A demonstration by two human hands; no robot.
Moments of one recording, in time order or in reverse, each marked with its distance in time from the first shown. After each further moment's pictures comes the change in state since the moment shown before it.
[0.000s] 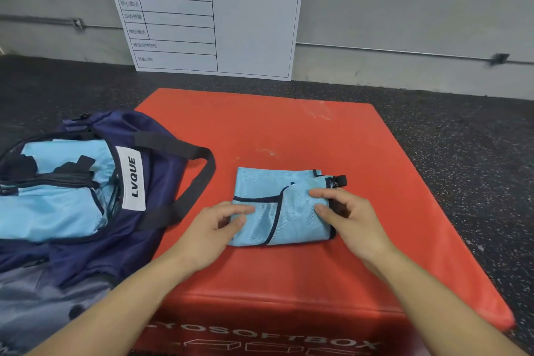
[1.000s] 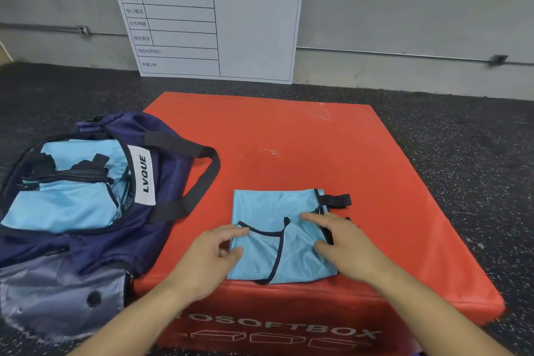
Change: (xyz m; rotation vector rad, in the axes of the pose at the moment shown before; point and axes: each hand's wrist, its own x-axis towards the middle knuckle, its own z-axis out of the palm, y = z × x) left_hand -0.055 -0.008 0.010 0.057 0.011 -0.162; right_hand -0.038 -0.007 0.008 -0.529 -0.318 0.014
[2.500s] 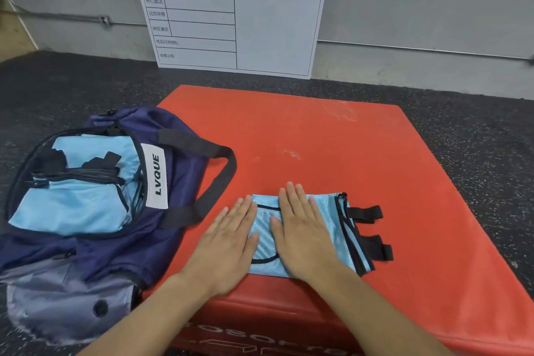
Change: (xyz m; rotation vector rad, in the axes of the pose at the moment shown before) left_hand 0.046 -0.025 -0.005 0.893 0.088 0.317; right_hand 0.084 -0.048 0.087 -0.435 0.146 -0.079
